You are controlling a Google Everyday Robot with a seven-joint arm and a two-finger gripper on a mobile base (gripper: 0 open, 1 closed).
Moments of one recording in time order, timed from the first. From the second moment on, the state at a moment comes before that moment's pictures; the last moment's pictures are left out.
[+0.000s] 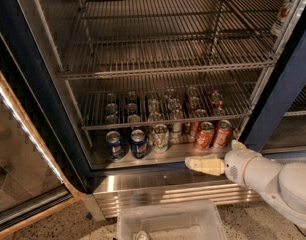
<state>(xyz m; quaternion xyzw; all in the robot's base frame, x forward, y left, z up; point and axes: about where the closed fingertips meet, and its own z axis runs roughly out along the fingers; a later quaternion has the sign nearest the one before) 0.498 -0.179 0.685 -0.15 0.85 0.19 0.47</state>
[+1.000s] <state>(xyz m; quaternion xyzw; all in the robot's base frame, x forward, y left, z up) 0.519 -0.183 0.659 -0.07 0.83 0.20 0.52</state>
